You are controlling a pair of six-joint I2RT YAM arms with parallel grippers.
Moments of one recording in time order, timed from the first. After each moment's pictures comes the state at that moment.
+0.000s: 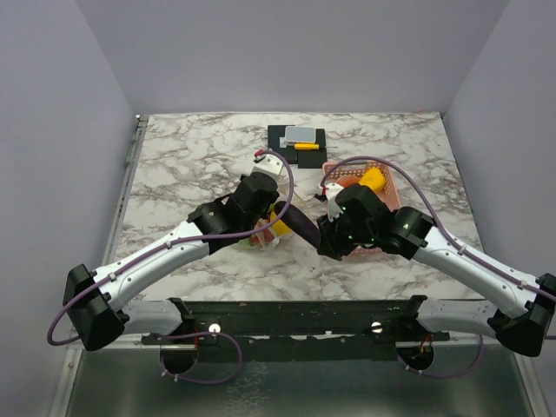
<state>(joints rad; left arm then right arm) -0.89 1.23 1.09 -0.45 -0.55 -0.18 0.87 1.10 1.07 -0.80 -0.08 0.23</state>
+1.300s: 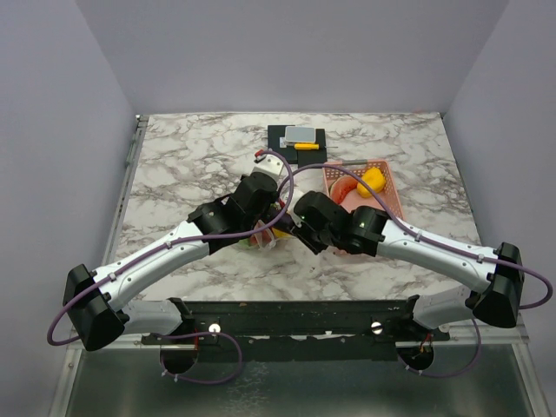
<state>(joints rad) -0.89 1.23 1.09 -0.45 -0.54 -0.18 1.07 1.36 1.19 -0.75 0.27 -0.01</state>
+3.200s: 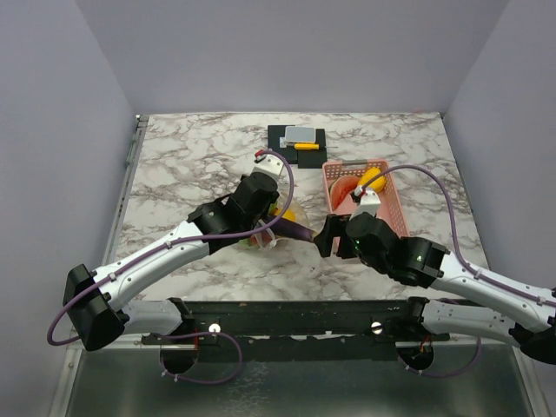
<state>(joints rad) -0.89 1.23 1.09 -0.45 -0.54 -0.18 1.07 0.93 0.87 -0.60 0.48 0.73</state>
